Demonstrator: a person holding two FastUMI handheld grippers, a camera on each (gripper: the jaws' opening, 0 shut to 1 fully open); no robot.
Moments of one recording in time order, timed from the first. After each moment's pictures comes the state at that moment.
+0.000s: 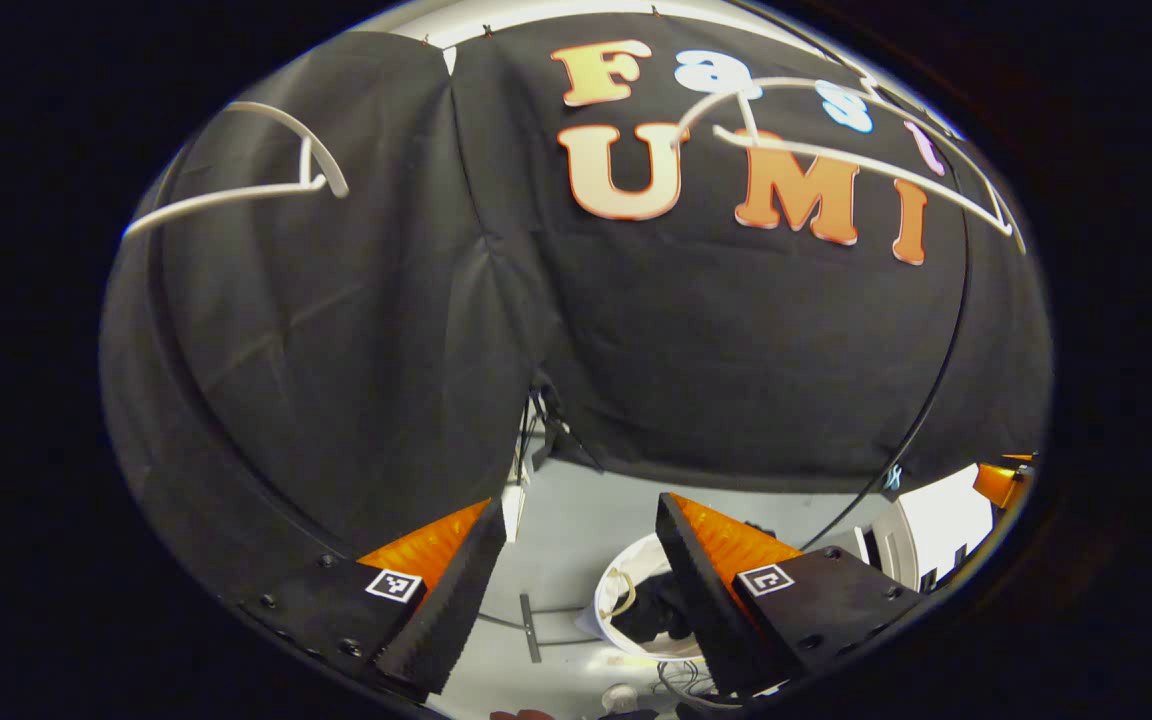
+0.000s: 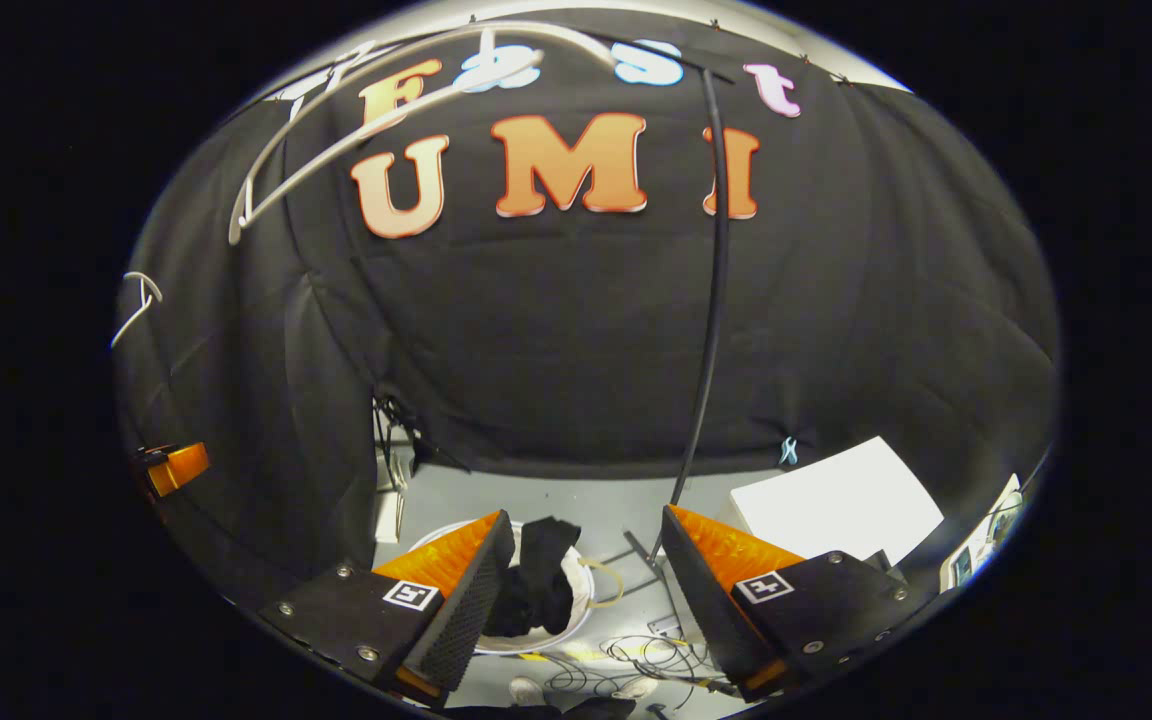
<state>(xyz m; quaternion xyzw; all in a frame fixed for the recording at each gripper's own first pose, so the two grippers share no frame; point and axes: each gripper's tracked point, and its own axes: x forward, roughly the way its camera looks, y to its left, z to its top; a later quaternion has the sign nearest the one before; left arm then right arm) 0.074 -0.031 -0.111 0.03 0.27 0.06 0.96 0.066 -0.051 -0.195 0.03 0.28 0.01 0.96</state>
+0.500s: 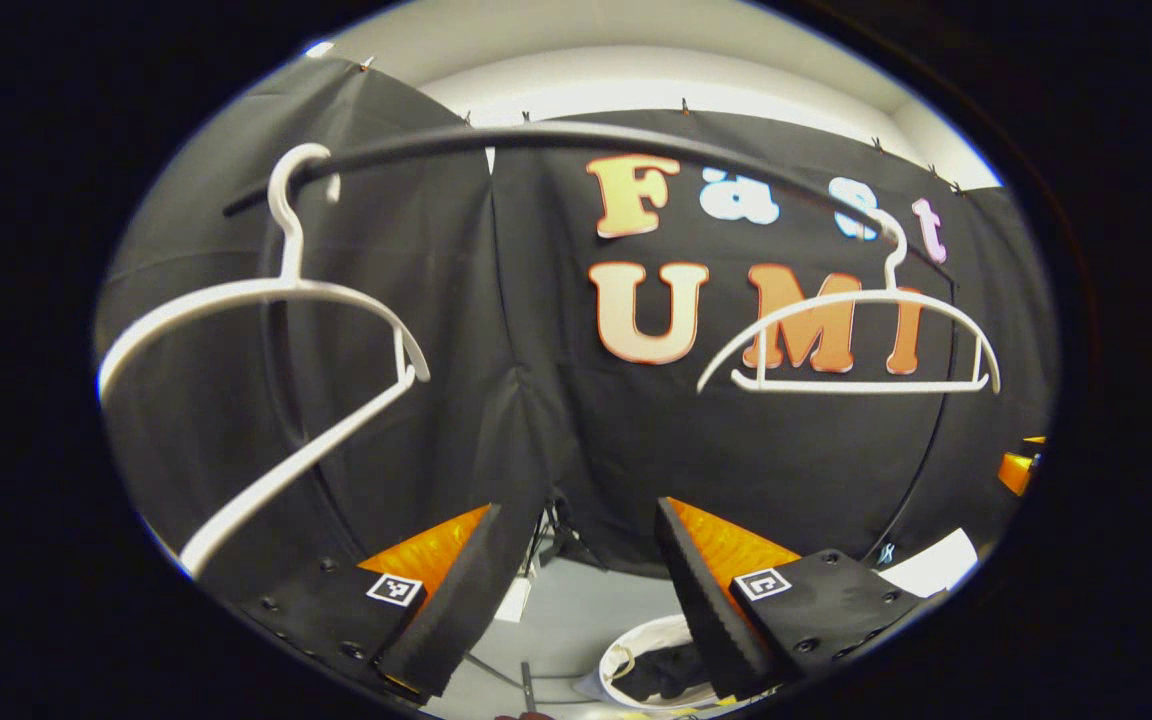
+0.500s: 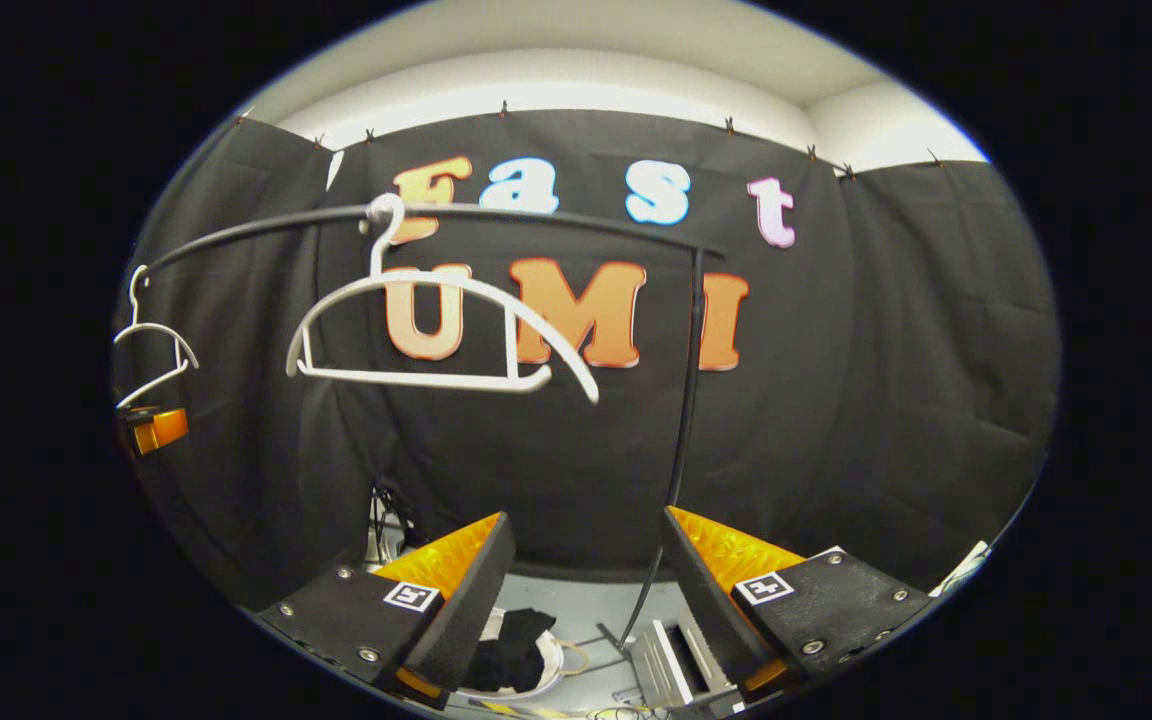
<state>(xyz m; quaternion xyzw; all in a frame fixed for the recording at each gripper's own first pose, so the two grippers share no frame) 0.081 -0.008 0.058 0.03 0.11 0.08 0.99 0.046 -0.060 -0.009 -0.02 0.10 0.03 0.99</state>
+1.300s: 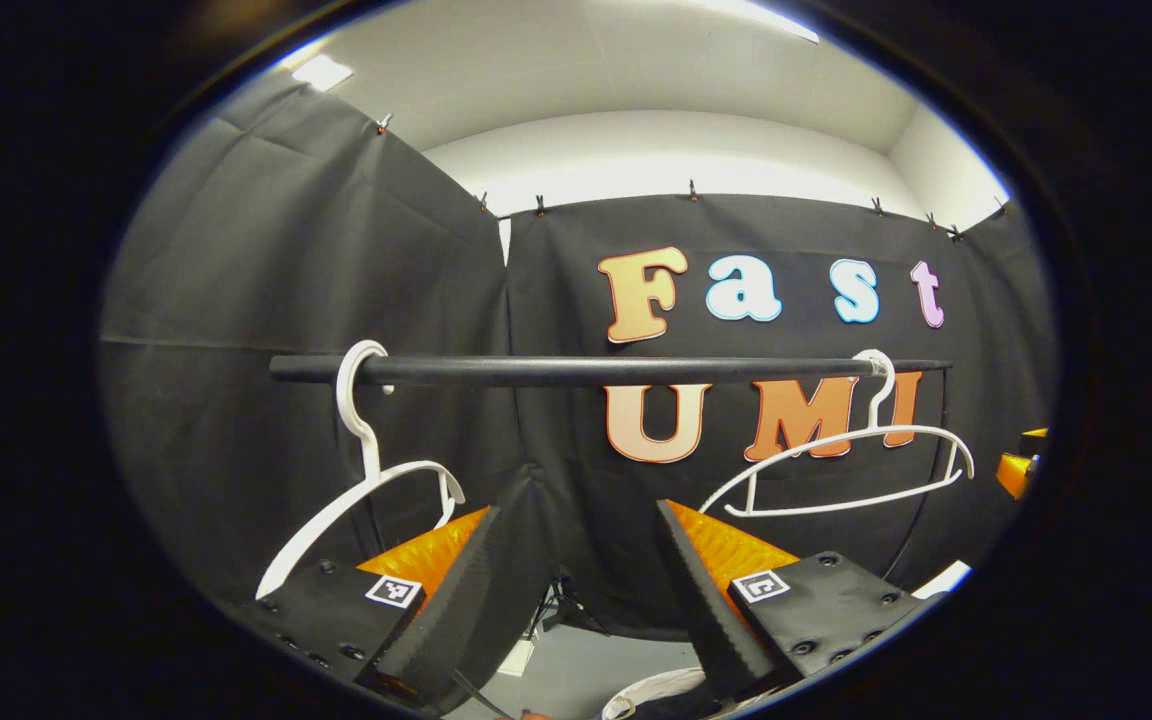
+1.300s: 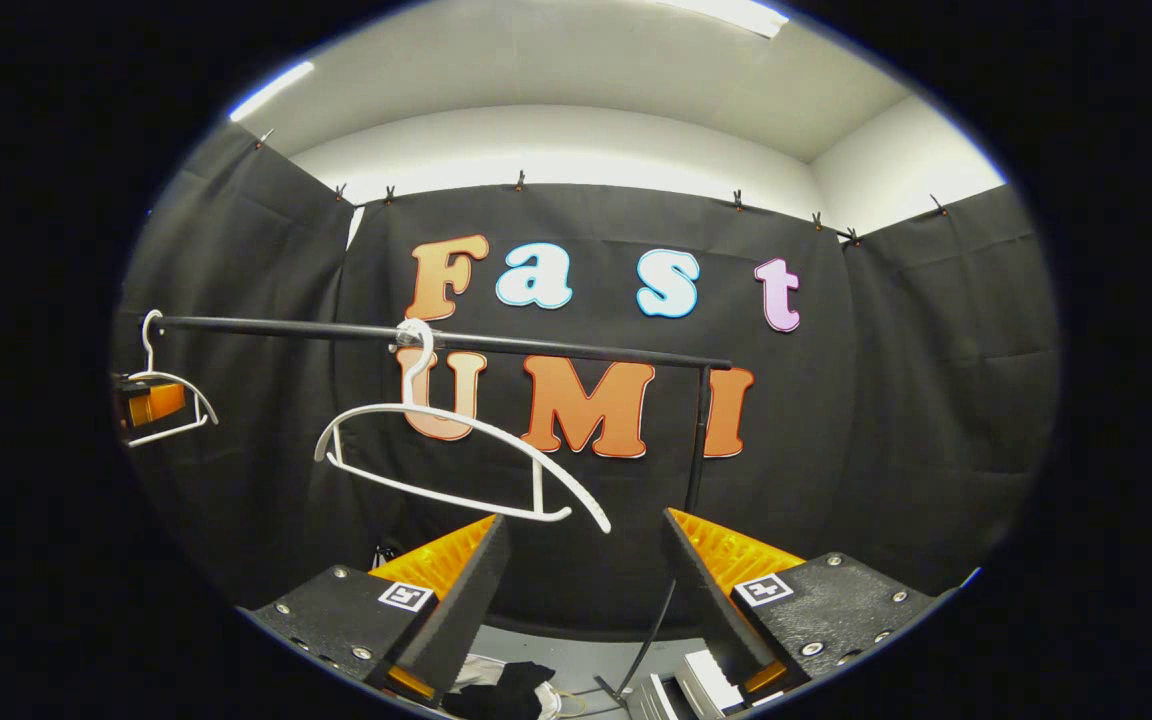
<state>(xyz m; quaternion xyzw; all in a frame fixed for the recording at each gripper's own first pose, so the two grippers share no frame) 0.080 -0.005 0.164 0.03 0.00 0.08 1.00 0.035 -0.048 0.071 -0.02 0.00 0.04 1.00</state>
